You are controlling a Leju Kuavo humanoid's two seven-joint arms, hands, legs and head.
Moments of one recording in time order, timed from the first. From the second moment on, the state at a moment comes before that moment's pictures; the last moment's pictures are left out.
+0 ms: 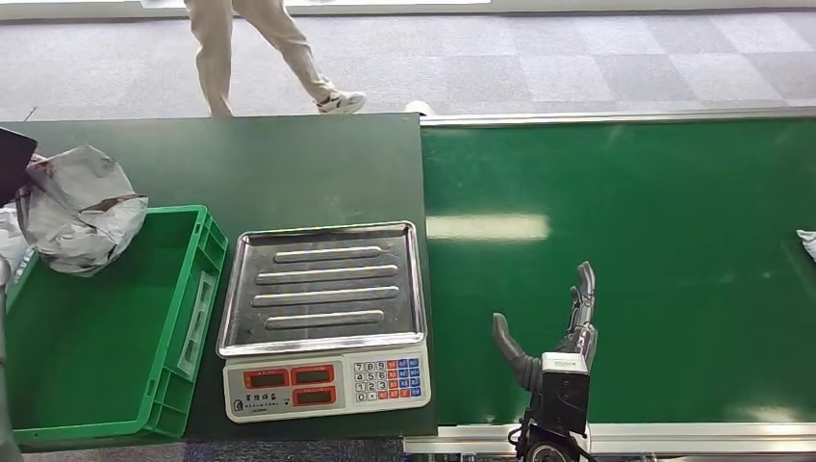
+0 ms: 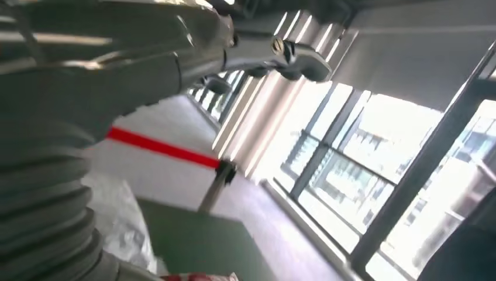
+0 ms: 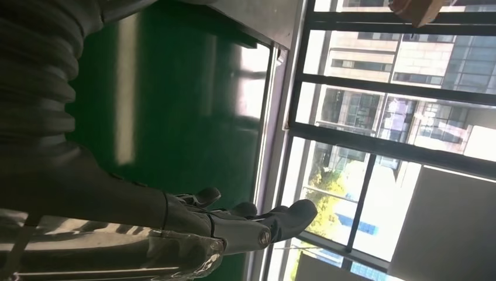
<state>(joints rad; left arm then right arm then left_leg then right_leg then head) -0.65 0.46 0.29 -1.08 -0.75 0.16 -0.05 0.06 0.23 0.19 -1.35 0.39 -0.47 -0.58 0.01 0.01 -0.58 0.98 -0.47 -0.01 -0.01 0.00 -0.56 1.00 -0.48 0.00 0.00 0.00</state>
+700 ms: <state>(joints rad) -1.11 0.76 -0.17 -0.61 -1.35 -0.34 0.04 0.06 0.23 0.14 -1.34 0.44 -0.45 -0.57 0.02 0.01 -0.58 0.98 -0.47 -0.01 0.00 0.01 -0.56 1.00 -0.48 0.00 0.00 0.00</state>
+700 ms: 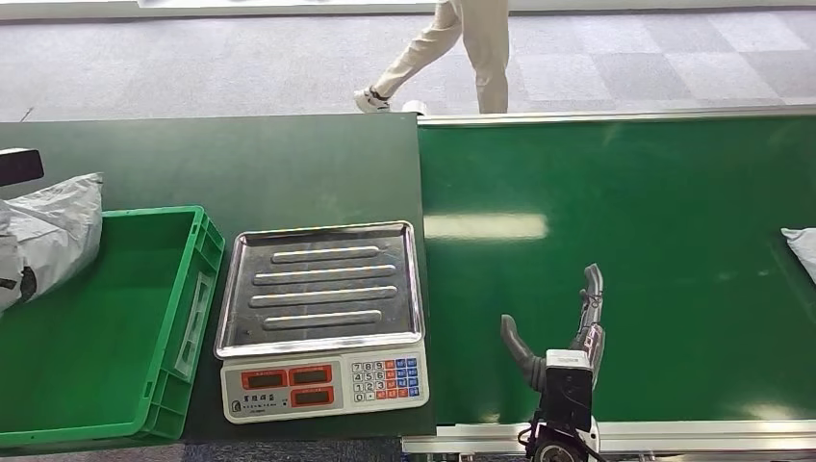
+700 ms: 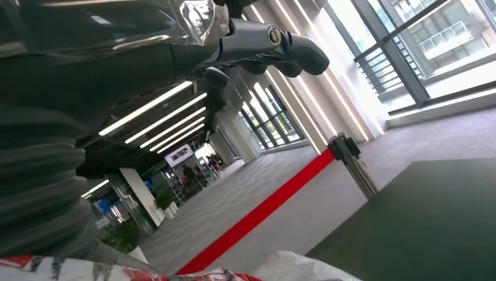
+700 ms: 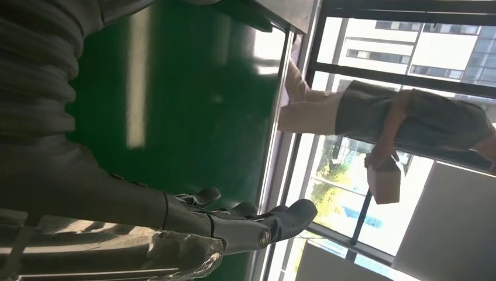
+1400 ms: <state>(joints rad) -1.25 0.84 -0.30 -0.88 -0.90 -0.58 -0.02 0.06 0.23 0.08 -1.35 0.47 -0.47 -0.57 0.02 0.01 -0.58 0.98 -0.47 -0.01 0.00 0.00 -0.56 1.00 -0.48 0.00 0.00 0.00</state>
